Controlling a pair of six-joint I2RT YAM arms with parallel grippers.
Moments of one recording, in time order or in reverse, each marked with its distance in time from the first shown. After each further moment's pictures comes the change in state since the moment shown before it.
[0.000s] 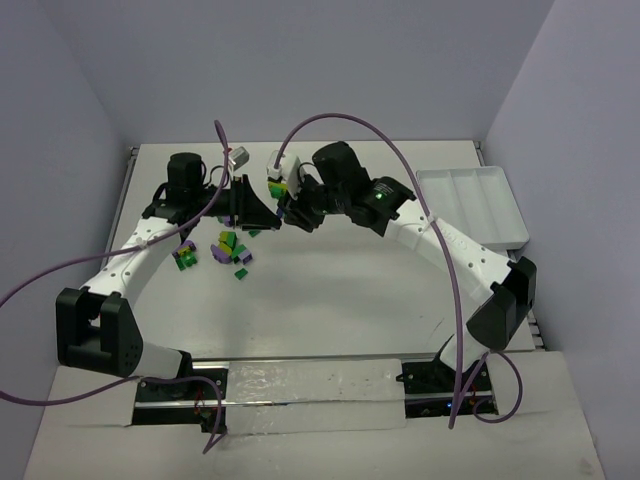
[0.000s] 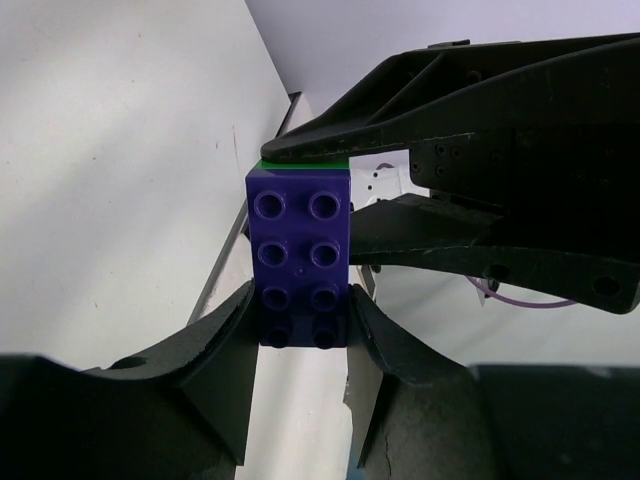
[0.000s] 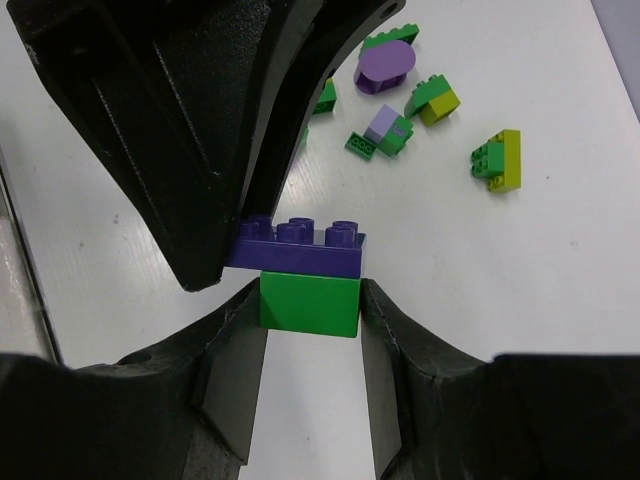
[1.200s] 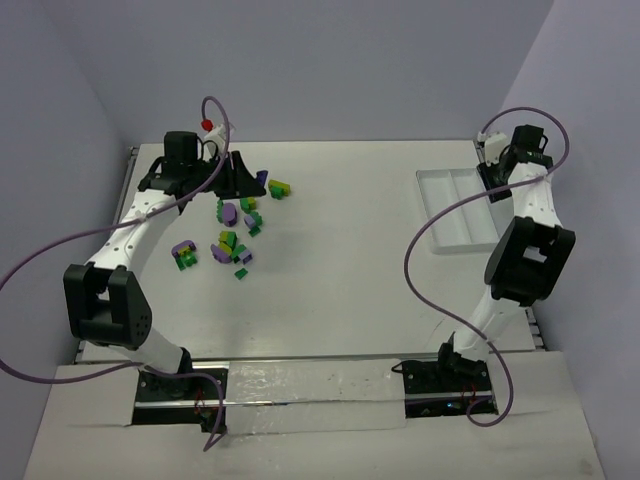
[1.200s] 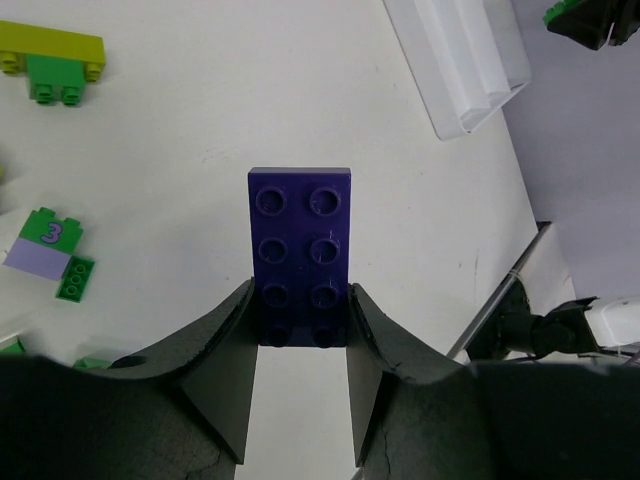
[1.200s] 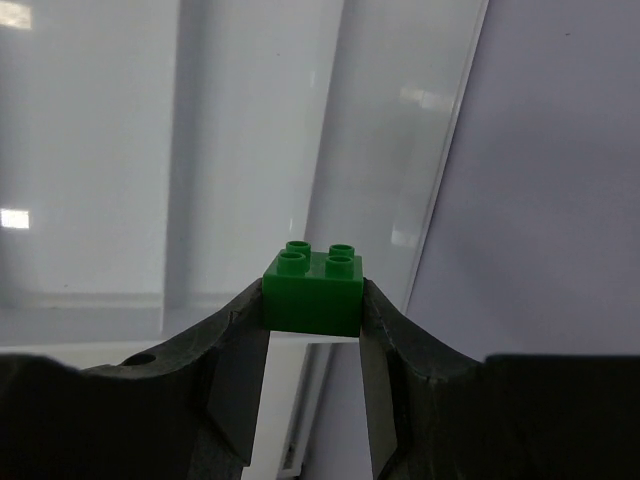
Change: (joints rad) left arm 0.060 0.156 0.254 -0.234 -0.521 0.388; right arm -1.162 0.249 -0.008 -0.130 0.240 -0.313
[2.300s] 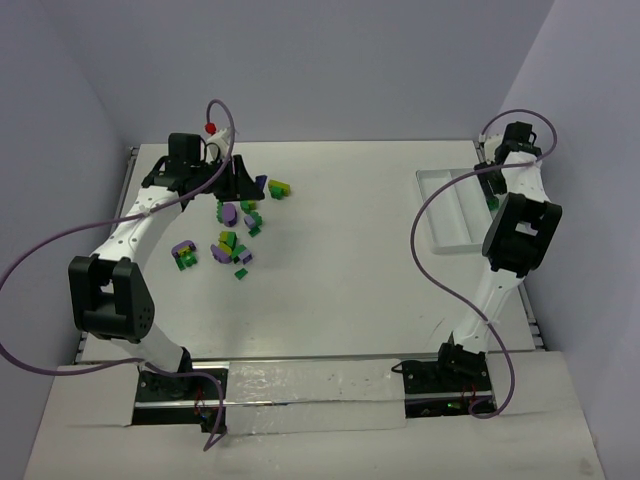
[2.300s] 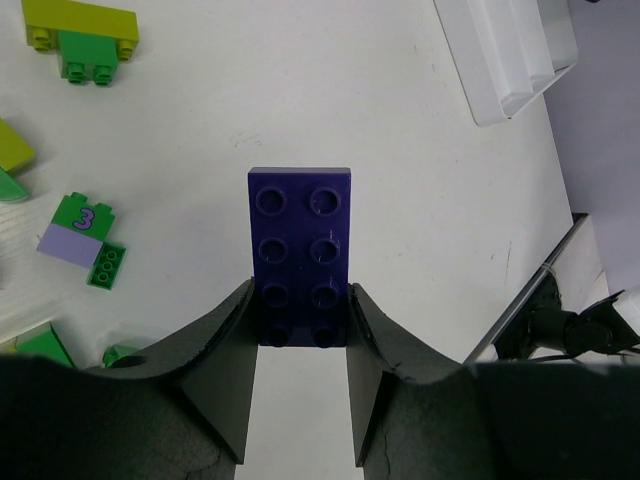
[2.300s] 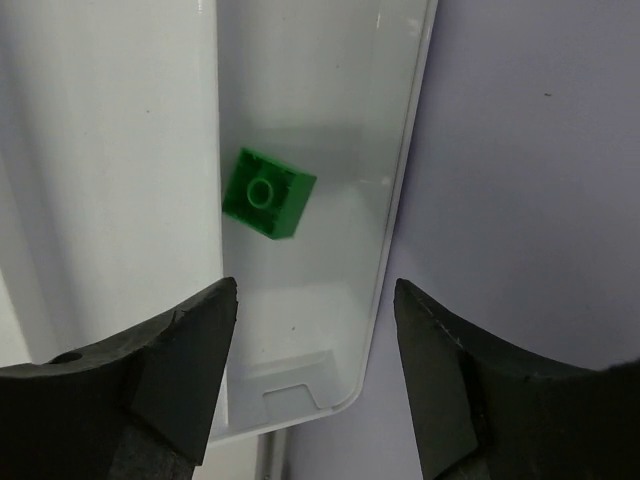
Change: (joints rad) left arm 0.001 0.047 0.018 -0.049 -0.032 0.066; right arm -0.004 0.337 0.286 -0.028 0.192 0.036
